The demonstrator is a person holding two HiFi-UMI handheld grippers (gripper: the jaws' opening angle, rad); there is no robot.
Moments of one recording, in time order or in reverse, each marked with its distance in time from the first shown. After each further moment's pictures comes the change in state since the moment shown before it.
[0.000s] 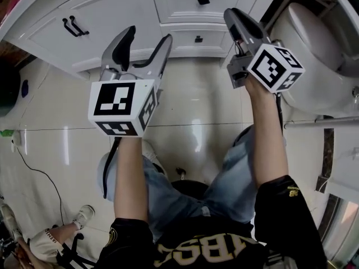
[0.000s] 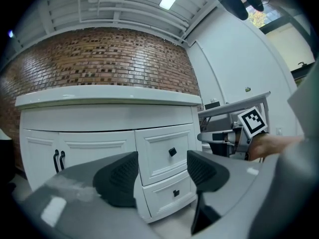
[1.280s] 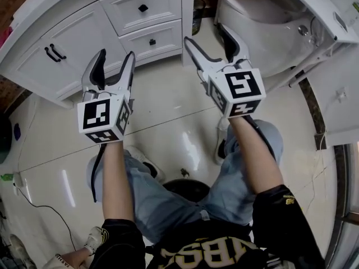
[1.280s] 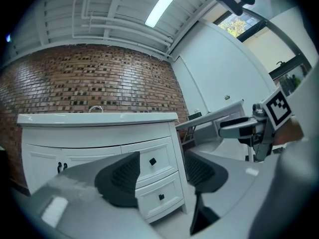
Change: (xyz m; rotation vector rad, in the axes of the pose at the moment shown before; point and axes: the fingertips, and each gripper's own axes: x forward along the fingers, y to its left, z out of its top) left arm -0.091 -0.076 0.020 0.096 -0.128 -0.079; right arm -0.187 0.088 0.033 -0.491 -0.008 -0.349
